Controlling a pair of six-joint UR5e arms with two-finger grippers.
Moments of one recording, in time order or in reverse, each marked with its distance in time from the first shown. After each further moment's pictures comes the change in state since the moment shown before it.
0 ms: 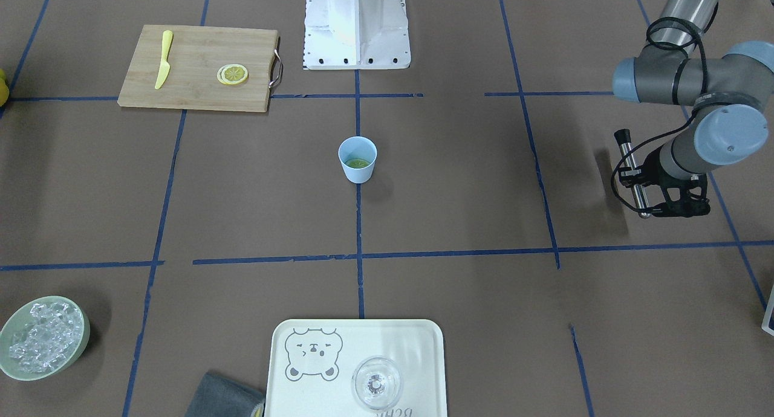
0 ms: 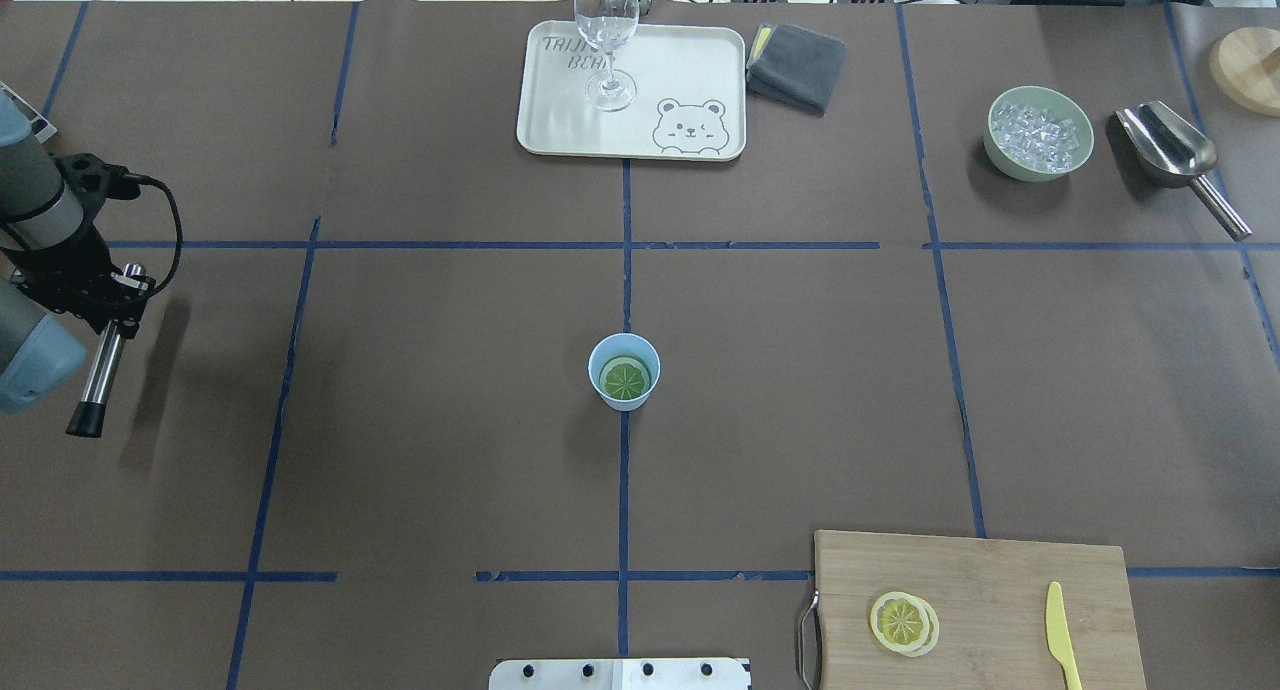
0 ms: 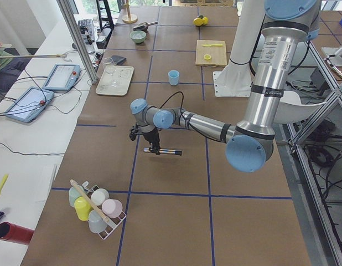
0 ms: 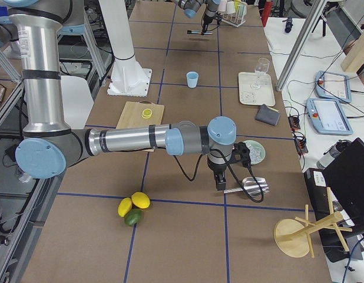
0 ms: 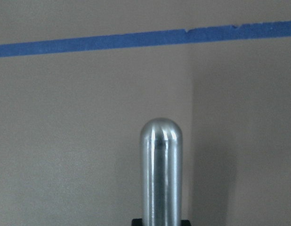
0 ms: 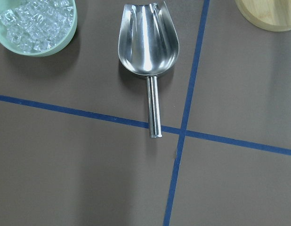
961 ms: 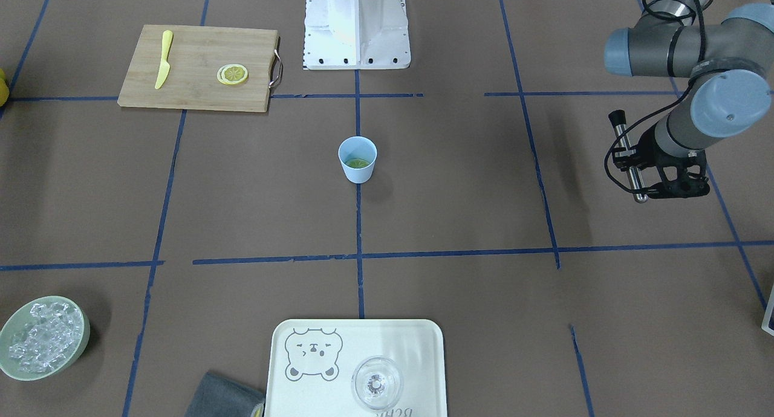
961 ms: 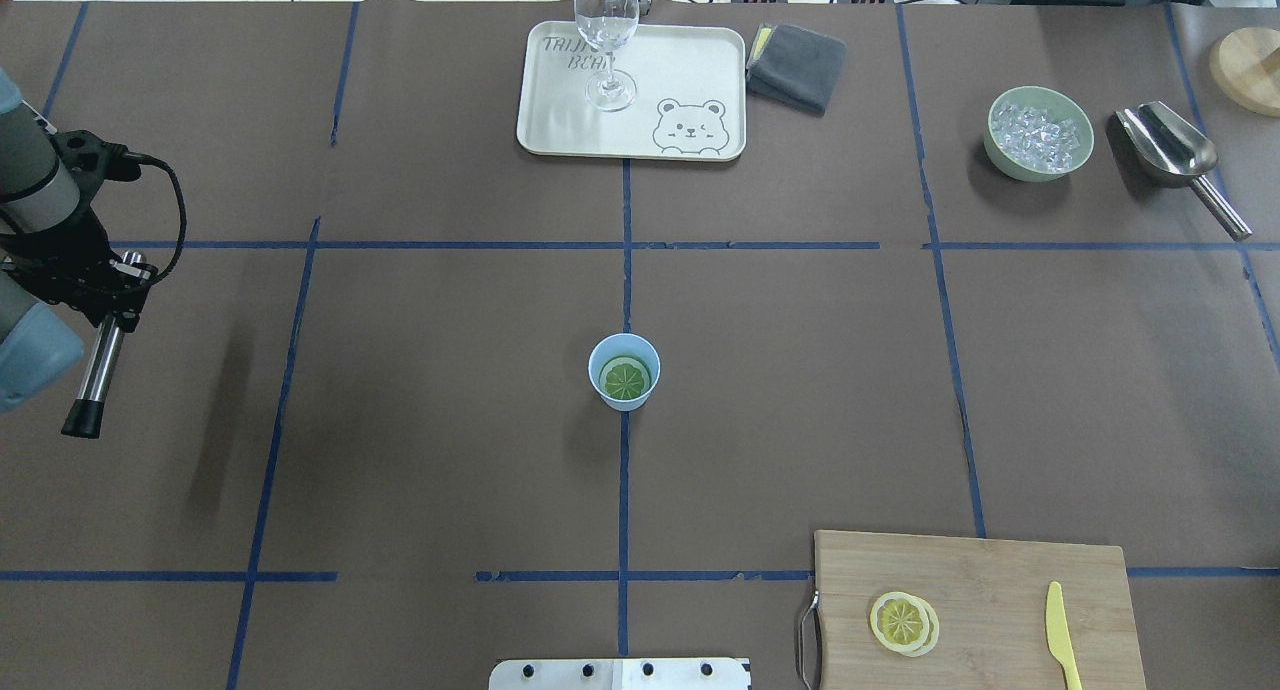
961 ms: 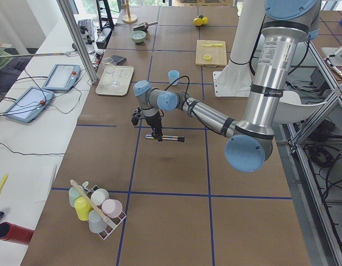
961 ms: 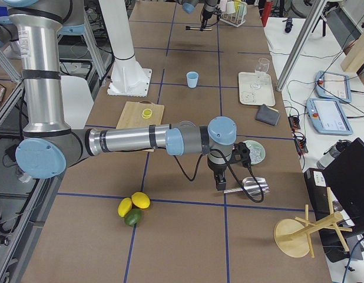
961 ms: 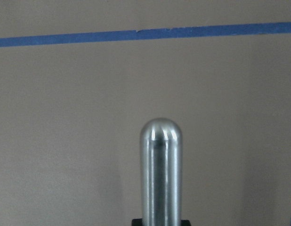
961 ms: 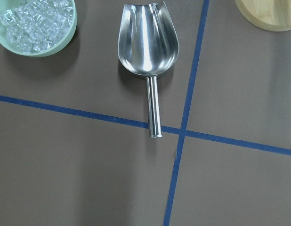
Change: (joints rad) left arm -0.006 -0.007 -0.149 0.165 0.008 0.006; right arm 0.000 0.000 -0.001 0.000 0.000 0.001
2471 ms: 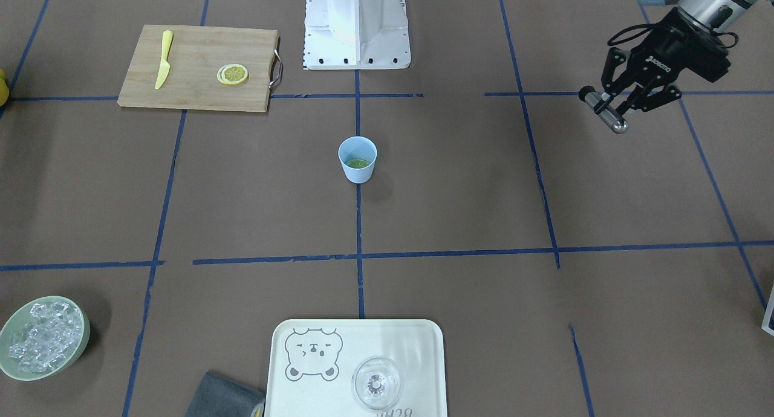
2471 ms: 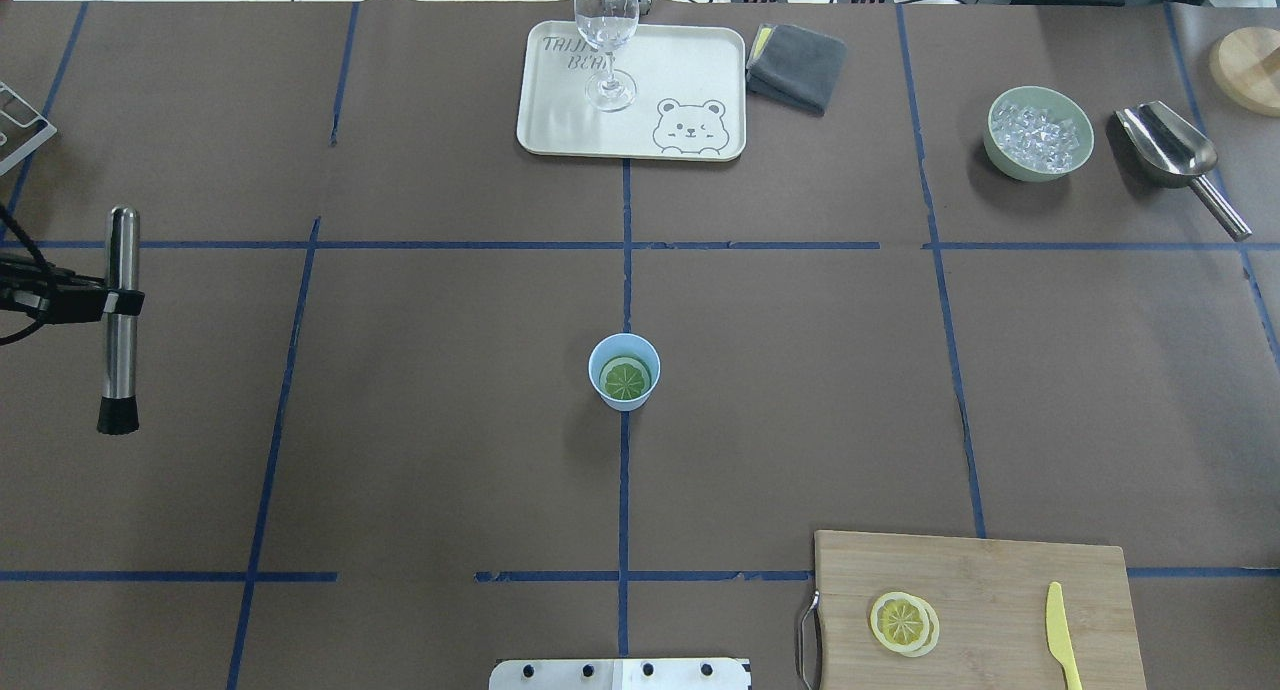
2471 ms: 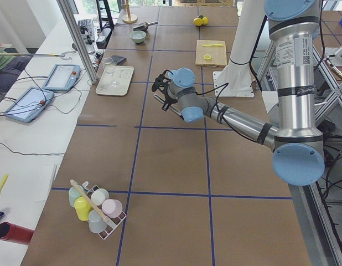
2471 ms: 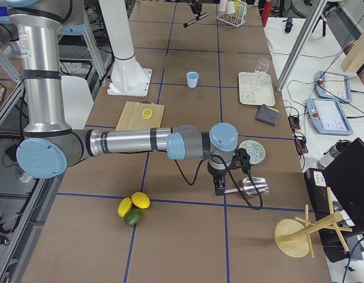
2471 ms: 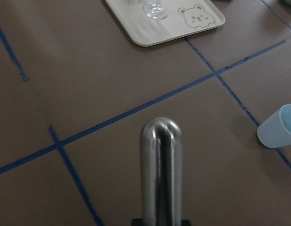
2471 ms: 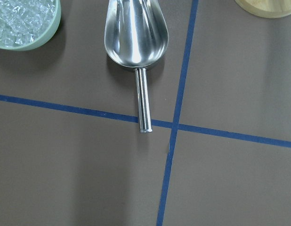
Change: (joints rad) left arm -0.032 0.363 -0.303 -0.966 -0.051 -0.205; right arm 0.000 0.006 -0.040 0.000 -0.003 -0.001
